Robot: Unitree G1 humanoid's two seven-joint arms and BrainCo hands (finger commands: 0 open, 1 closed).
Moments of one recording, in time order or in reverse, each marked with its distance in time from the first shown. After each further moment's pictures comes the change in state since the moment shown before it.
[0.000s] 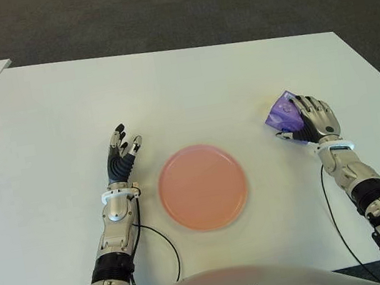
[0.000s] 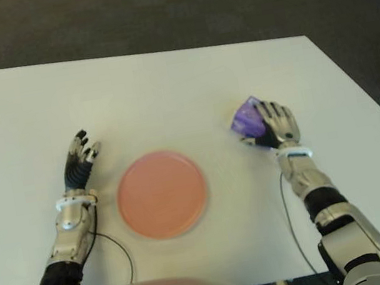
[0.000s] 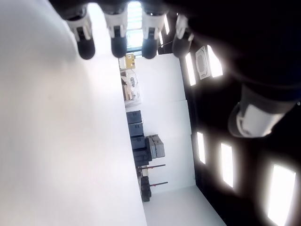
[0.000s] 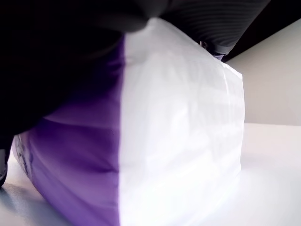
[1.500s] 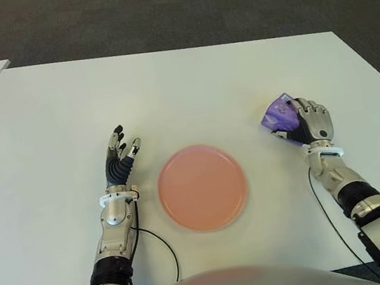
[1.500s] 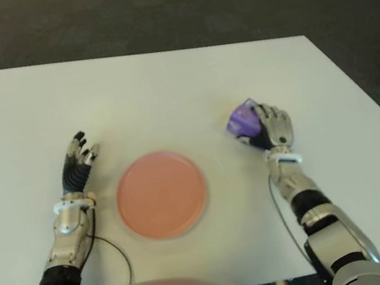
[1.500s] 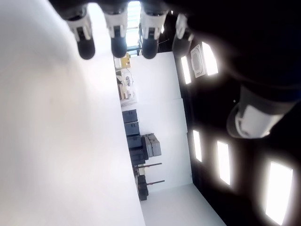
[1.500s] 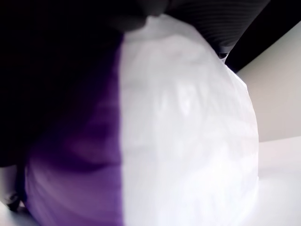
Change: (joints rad) left arm 0.019 0.007 0.001 -0.006 0.004 -0.031 -0.003; right arm -0.006 0.100 0.009 0.030 0.043 0.014 -0.224
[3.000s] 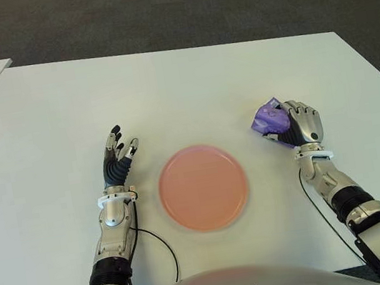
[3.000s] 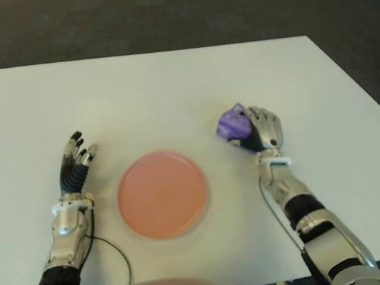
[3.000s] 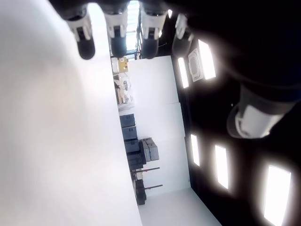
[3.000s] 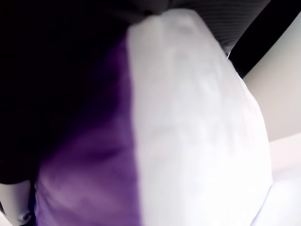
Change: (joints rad) left arm 0.002 0.000 0.018 0.007 0.000 -0.026 0.000; right arm 0.043 0.027 0.004 -0.072 0.017 -0.058 -0.063
